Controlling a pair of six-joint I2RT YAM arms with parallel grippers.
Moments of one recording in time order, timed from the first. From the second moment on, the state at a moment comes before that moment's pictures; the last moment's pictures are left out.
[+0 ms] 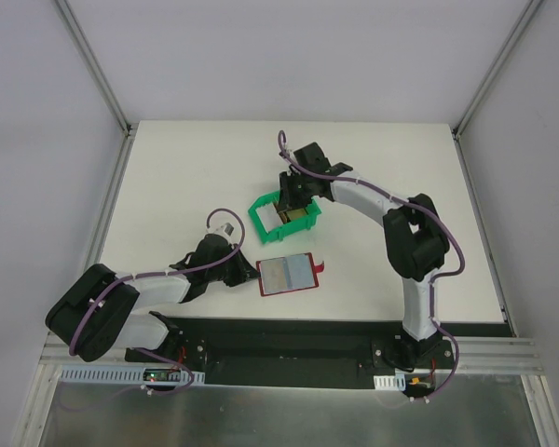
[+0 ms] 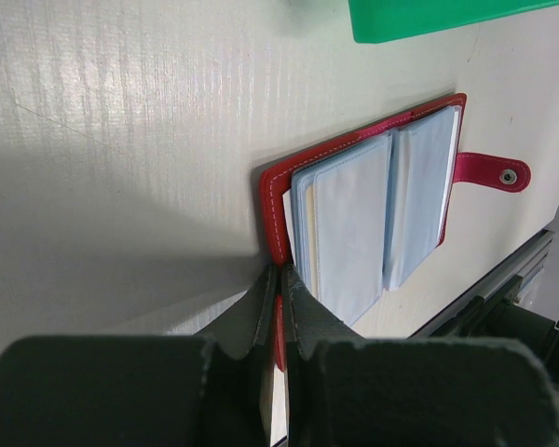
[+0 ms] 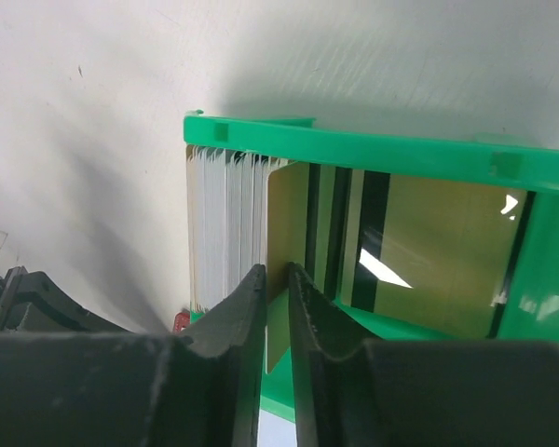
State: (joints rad) left arm -0.59 1.30 0.28 0.25 0.20 -0.94; right arm 0.62 2.03 1.57 -0.45 -0.34 0.33
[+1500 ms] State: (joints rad) left arm -0.59 1.30 0.28 0.26 0.21 -0.92; right arm 0.80 1.41 0.75 -0.17 -0.11 0.57
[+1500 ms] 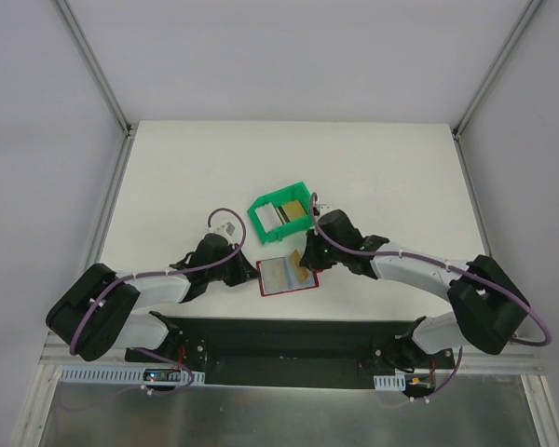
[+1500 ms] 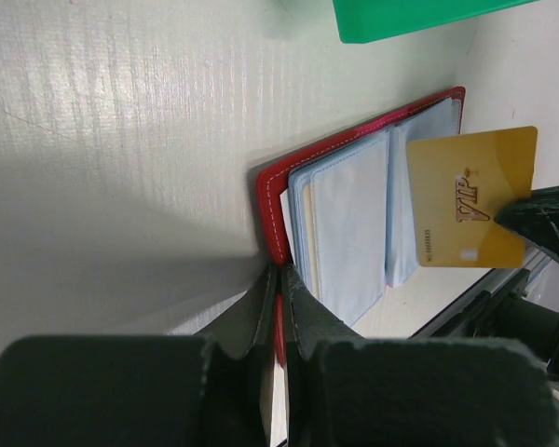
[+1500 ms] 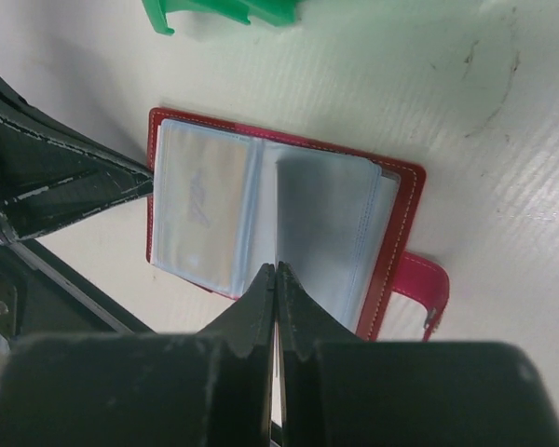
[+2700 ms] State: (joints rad) left arm -0.59 1.35 0.29 0.29 0.24 -0.93; right arm 0.79 1.44 0.49 0.30 -0.17 0.87
